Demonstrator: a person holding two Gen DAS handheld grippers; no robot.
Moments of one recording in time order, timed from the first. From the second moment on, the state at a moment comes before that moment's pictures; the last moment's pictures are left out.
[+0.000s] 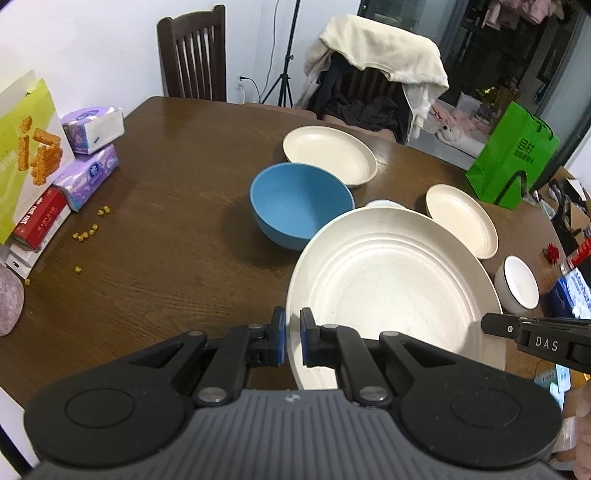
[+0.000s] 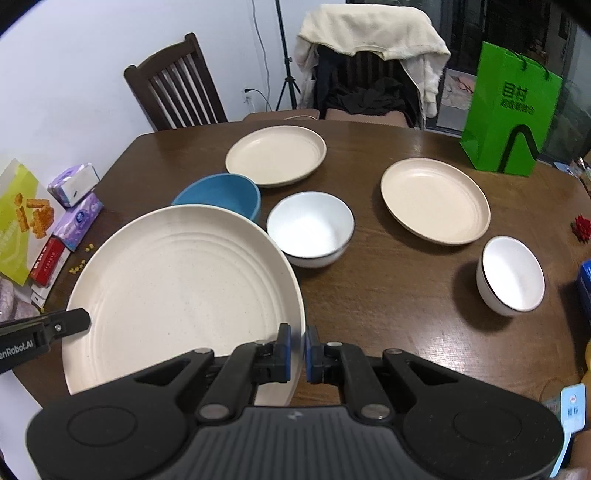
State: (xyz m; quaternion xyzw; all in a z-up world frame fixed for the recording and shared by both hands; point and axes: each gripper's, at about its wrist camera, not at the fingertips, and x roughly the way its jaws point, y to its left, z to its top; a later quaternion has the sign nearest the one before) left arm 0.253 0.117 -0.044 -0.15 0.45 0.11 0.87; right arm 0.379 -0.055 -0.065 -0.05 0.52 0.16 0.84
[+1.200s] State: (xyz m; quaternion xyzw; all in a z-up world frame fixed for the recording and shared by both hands) left arm 0.231 0.088 -0.123 -0.11 0.49 0.07 0.86; right arm 0.331 -0.099 -0.138 -0.04 0.54 0.11 0.83
